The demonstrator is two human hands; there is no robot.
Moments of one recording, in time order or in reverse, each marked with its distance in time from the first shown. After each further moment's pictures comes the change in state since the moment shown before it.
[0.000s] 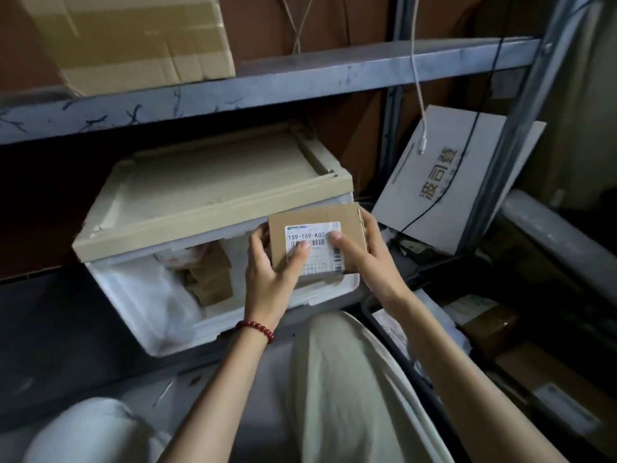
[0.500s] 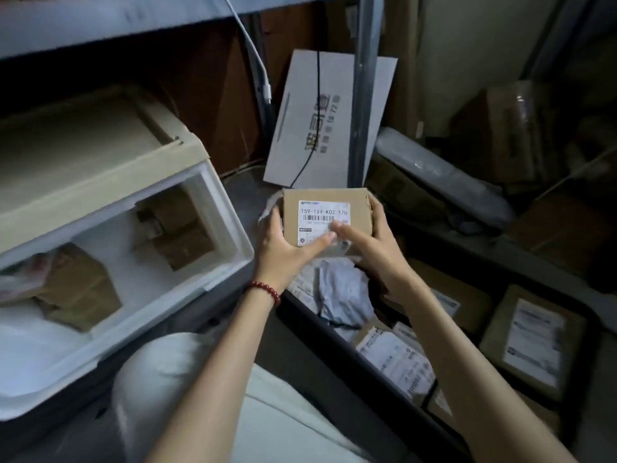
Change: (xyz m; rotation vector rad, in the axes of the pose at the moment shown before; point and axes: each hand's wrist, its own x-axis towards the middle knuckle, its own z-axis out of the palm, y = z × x) left_hand -0.031 -0.004 0.165 0.233 -0.533 -0.074; right_hand -0.074 0.028 -0.156 -0.047 0.394 0.158
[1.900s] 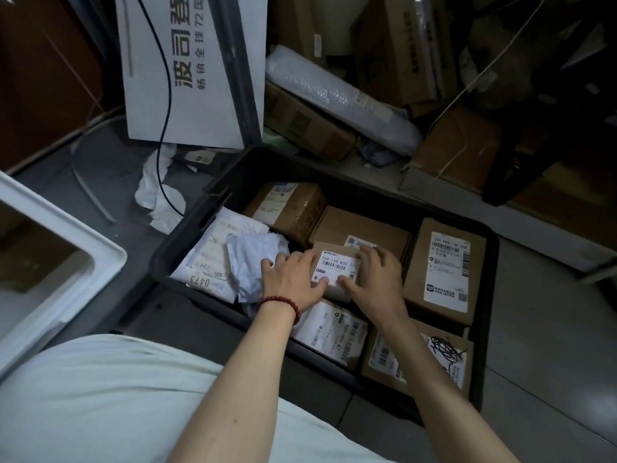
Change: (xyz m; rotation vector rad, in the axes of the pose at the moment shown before) left_hand -0.016 -0.054 0.180 0.895 -0.616 0.275; right_hand -0.074 0.125 -0.115 -0.953 0.411 0.441
